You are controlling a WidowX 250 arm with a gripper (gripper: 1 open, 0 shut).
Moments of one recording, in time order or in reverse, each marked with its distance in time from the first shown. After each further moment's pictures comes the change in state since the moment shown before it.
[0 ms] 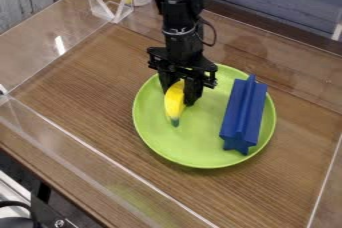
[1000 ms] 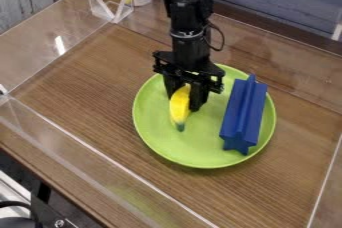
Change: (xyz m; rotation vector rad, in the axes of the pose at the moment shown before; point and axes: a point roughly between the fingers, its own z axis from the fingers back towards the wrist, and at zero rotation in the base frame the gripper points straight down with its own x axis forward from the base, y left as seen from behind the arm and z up) arm -0.005 -0.011 -0.002 -0.005 0.043 0.010
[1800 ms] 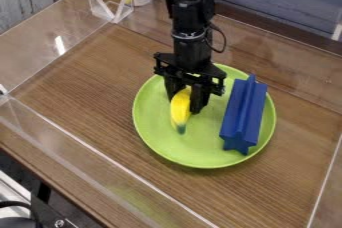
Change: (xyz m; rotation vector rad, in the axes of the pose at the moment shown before) arm -0.004 -0.002 -0.001 0.002 0.026 -0.003
